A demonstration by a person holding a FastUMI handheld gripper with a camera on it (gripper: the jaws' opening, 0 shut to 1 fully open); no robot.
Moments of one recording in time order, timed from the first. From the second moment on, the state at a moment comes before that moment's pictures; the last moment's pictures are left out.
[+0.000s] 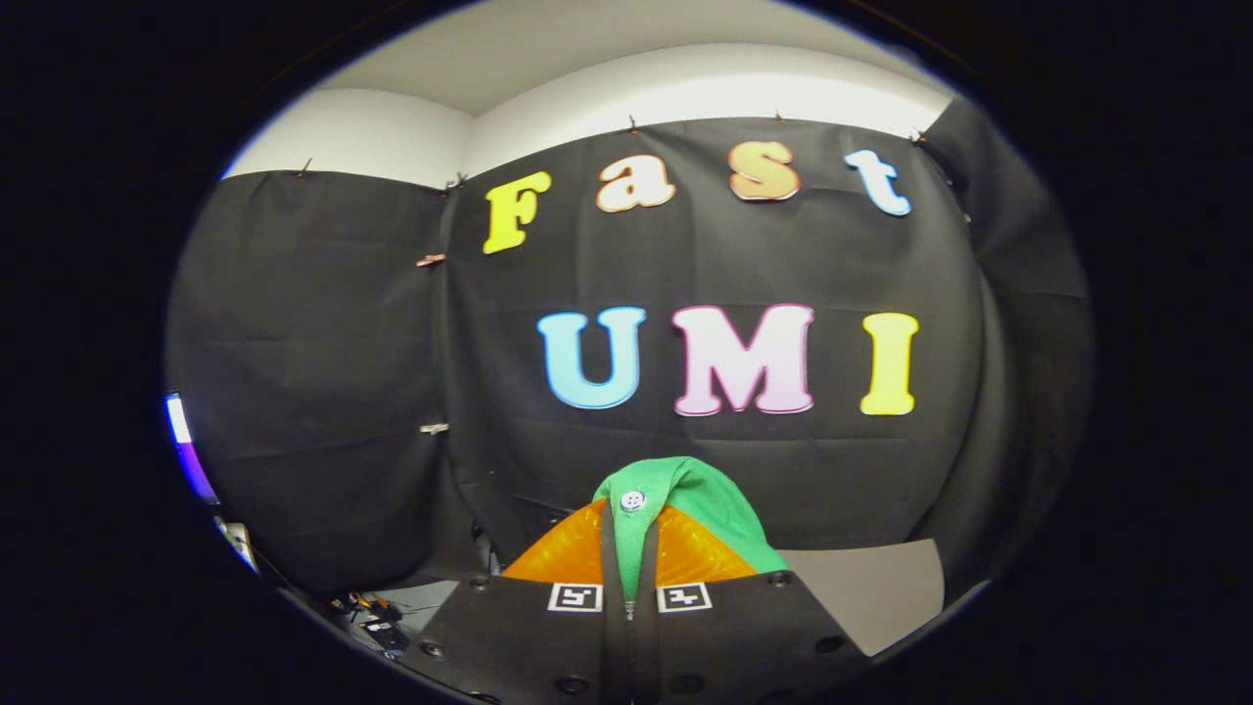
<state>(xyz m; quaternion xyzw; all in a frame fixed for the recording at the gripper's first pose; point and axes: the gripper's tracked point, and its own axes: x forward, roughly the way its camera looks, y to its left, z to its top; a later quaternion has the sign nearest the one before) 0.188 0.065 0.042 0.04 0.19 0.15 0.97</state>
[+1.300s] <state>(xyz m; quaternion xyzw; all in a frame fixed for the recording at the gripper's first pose) 0.225 0.238 -0.278 0.00 0.45 0.33 0.83</state>
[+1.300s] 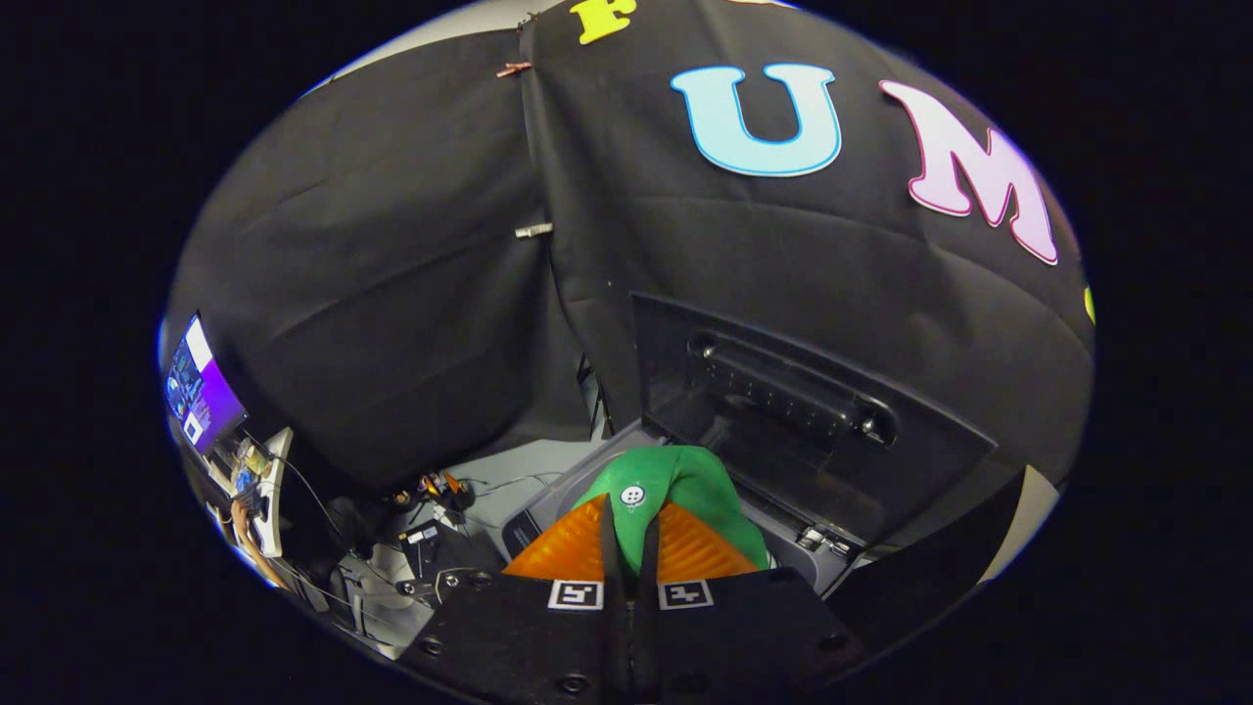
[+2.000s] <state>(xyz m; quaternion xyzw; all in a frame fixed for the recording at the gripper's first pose) 0.230 0.219 -0.334 0.01 0.51 0.27 0.81</state>
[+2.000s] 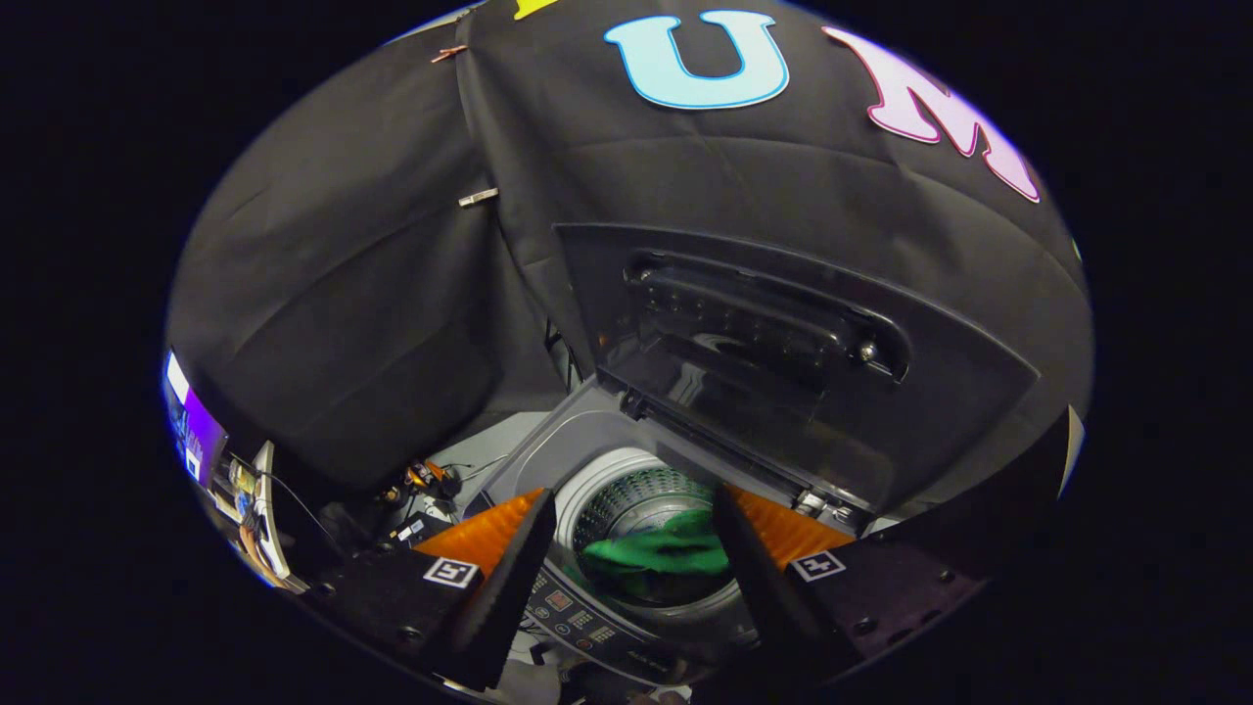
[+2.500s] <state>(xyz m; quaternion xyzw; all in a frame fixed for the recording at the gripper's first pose) 0.256 0.233 -0.282 0.06 0.42 0.30 0.86</state>
